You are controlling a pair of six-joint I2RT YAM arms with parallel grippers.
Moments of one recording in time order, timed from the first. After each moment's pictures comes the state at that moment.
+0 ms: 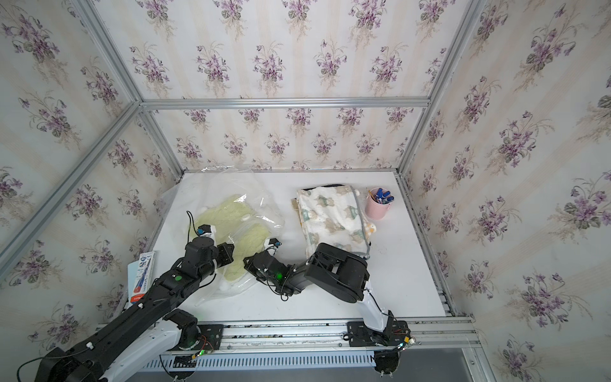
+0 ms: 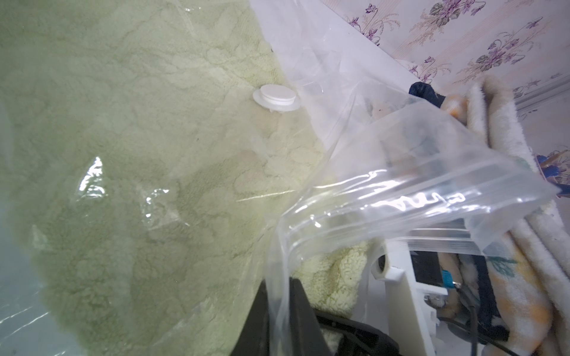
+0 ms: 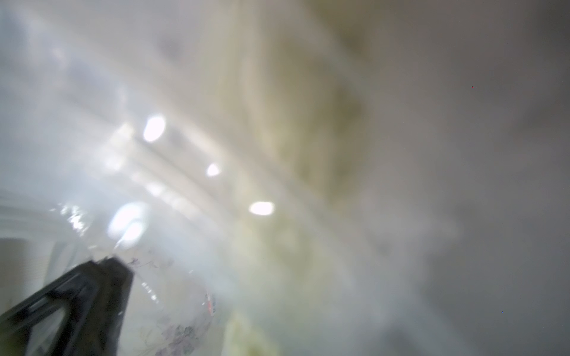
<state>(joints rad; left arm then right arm) -0.38 0.84 0.41 -0.23 -0.10 -0.70 1.16 2.06 0.91 0.72 0.12 1.48</state>
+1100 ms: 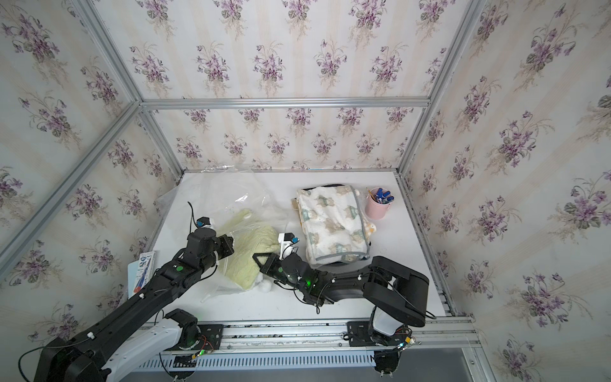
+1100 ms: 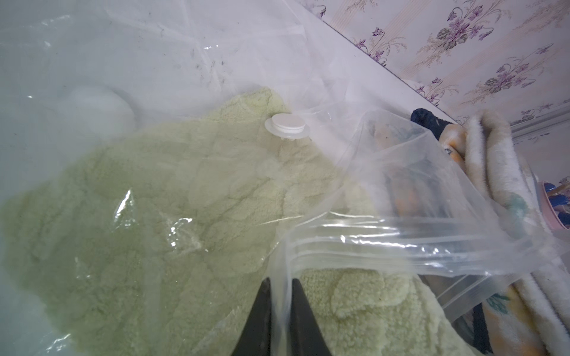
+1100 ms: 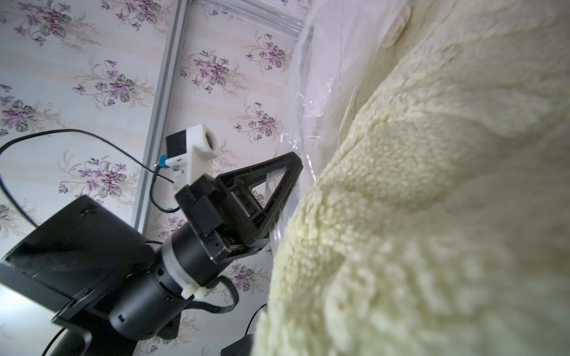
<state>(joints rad) -0.38 0.93 0.52 -0.27 -0.15 -0.73 1.18 1.56 0.58 0.82 0.12 1.32</state>
